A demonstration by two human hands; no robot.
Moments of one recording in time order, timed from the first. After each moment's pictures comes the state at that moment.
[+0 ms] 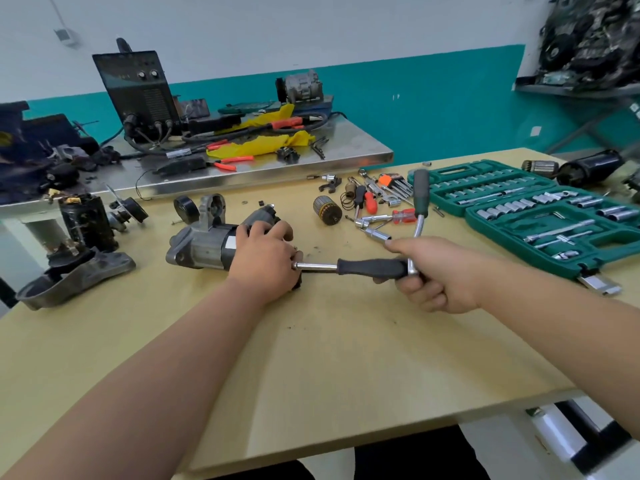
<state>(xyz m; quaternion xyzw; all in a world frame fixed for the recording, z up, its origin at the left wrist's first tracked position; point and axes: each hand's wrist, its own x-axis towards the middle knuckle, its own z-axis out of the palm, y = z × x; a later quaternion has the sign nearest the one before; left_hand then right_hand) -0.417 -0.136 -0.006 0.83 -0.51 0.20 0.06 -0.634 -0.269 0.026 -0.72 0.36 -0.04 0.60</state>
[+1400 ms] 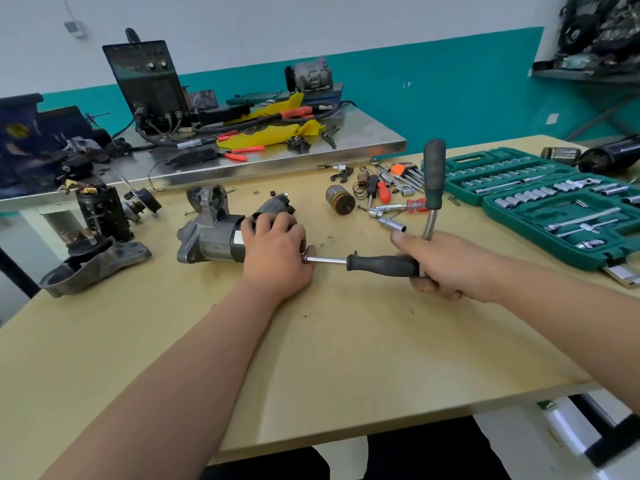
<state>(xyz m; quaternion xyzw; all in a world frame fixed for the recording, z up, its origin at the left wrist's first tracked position) -0.427 -0.126 -0.016 0.82 -0.49 0.26 0.16 -0.640 -0.268 0.015 -0.83 0.29 -0.06 0.47</state>
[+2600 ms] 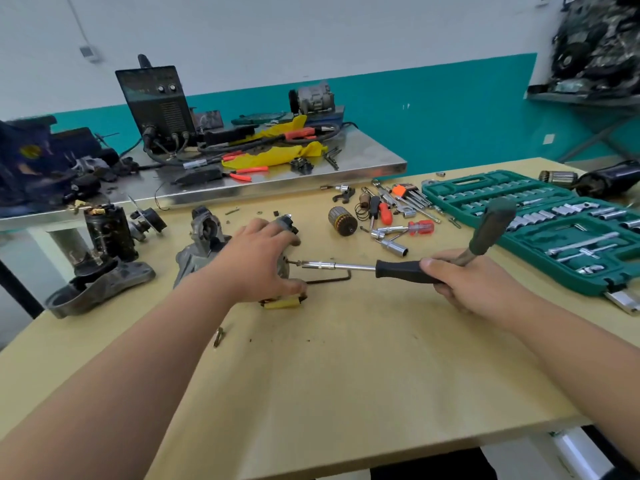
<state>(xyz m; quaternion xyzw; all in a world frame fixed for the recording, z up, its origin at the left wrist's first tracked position) -0.402 -0.097 0.044 0.82 -0.56 0.11 0.01 -0.661 -0.277 0.013 -0.81 0.30 -0.20 0.47</state>
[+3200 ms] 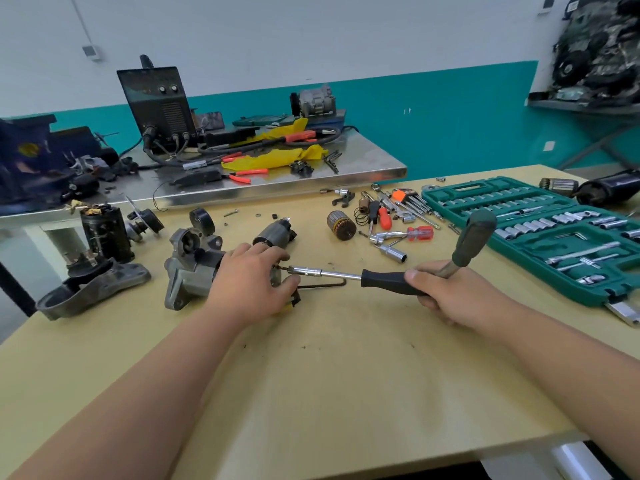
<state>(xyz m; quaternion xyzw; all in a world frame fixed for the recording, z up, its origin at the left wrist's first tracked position) -0.408 -0.094 0.012 0.83 -0.50 0.18 0.17 -0.648 -0.274 0.011 -0.83 0.28 -0.16 0.45</state>
